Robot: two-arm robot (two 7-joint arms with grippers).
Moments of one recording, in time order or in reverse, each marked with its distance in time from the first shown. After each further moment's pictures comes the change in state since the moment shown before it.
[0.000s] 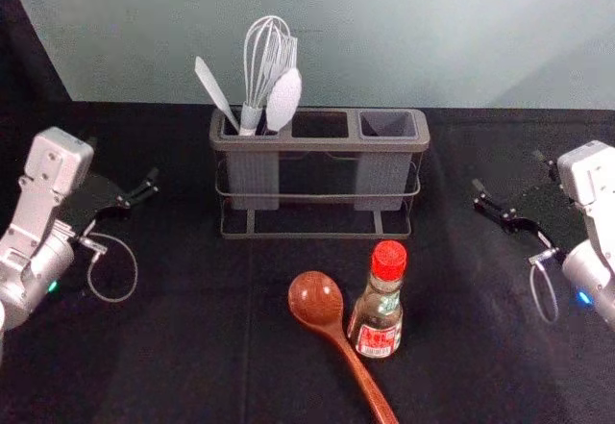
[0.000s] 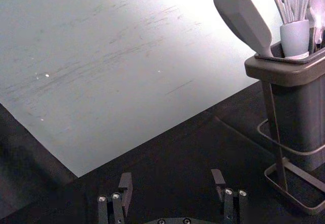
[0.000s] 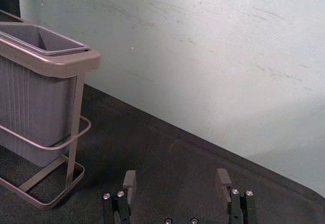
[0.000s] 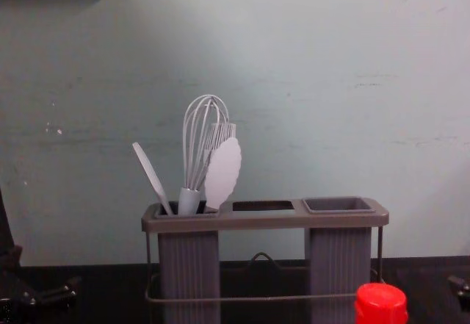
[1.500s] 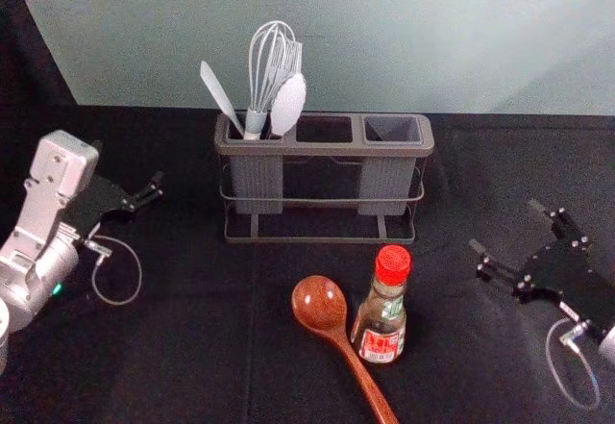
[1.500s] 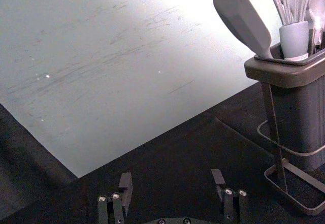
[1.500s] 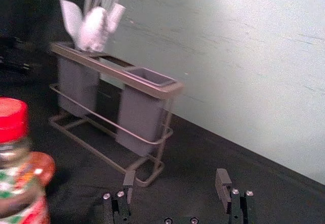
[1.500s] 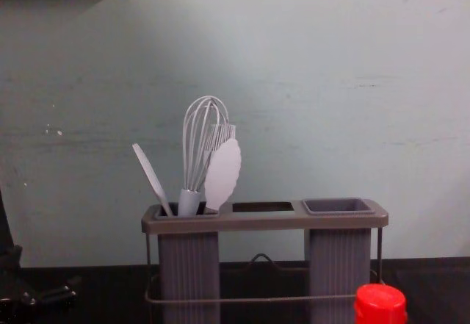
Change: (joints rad) left arm 0.000 0.000 0.000 0.000 0.000 0.000 0.000; right arm -0.325 0.130 0.148 -0.304 0.087 -0.103 0.166
